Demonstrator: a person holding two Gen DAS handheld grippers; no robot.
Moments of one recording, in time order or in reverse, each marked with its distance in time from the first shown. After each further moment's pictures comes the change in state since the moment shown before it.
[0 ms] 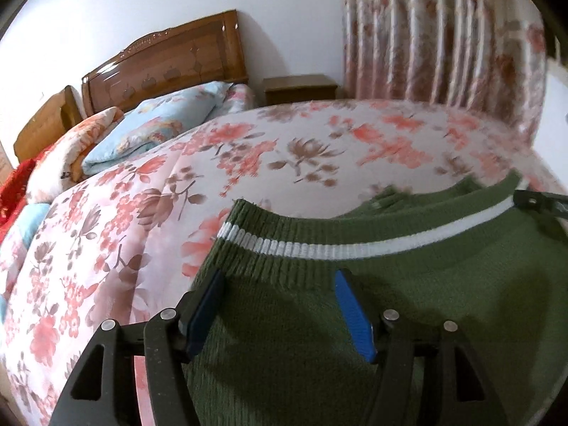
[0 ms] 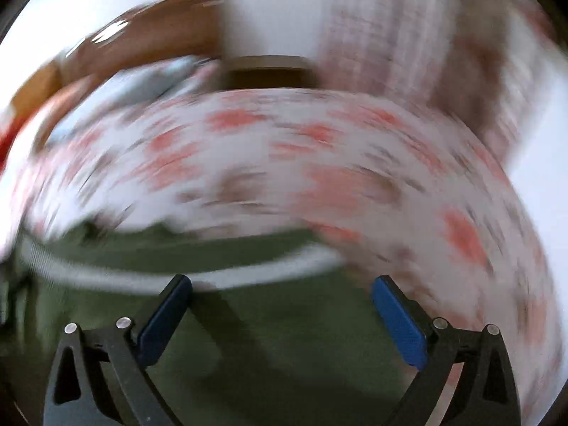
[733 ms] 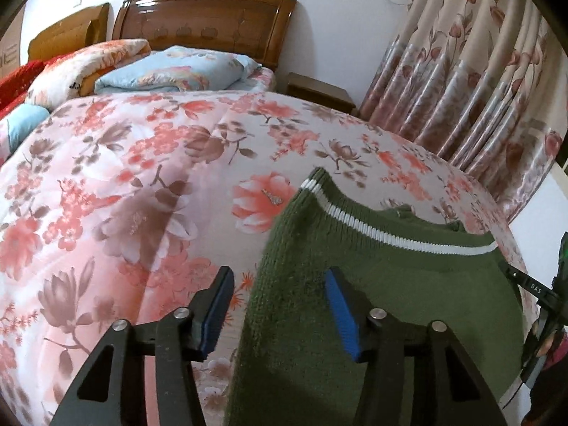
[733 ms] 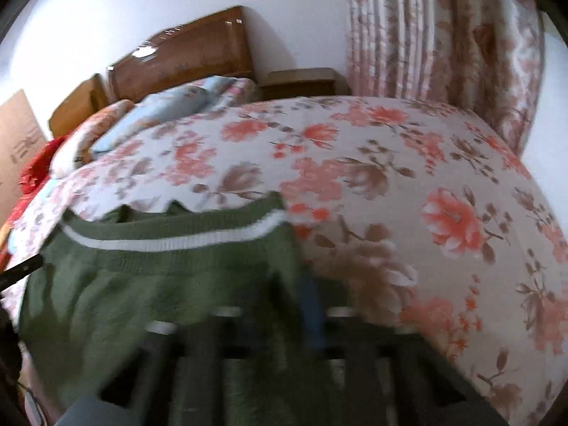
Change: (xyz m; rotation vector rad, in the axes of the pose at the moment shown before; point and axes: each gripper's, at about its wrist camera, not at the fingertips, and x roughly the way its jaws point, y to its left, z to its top) left arm -0.011 0.074 -0.037 -0.339 0.049 -0.148; right arm -0.019 -0.046 -0.030 -0.093 -0.058 0.215
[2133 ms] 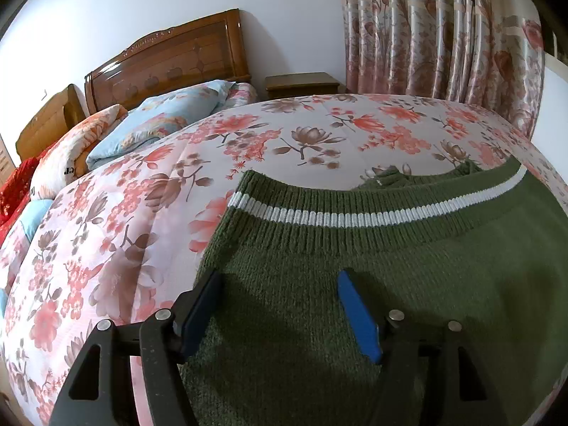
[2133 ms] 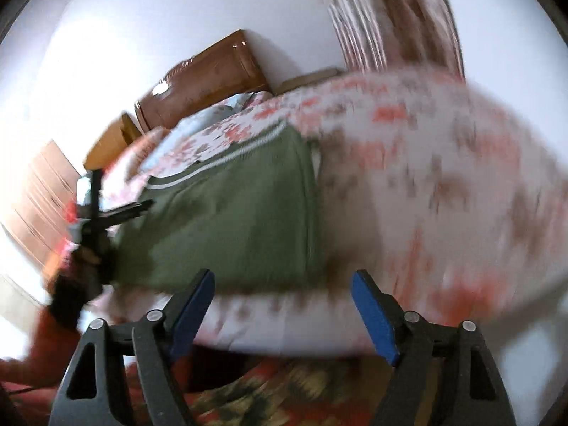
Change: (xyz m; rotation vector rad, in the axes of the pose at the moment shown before) left arm 0.023 -0.073 -0.005 0.354 -0.032 0.195; right arm -0.145 -0.033 -0.159 0.188 -0.051 0.247
